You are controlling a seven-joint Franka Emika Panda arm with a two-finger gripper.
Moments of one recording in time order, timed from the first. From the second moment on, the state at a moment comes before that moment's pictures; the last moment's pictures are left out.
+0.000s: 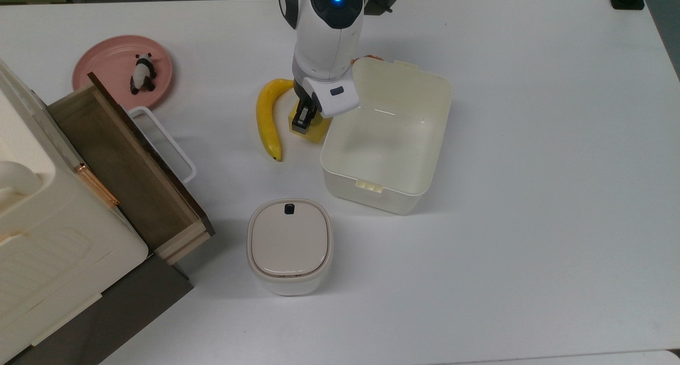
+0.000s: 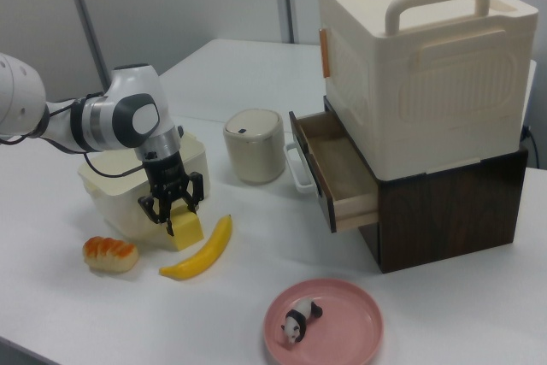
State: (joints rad) arm 0.13 0.25 0.00 -1.99 -0.18 2.13 -1.02
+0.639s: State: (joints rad) arm 0.12 0.22 -0.01 -1.90 -0.18 2.04 -1.01
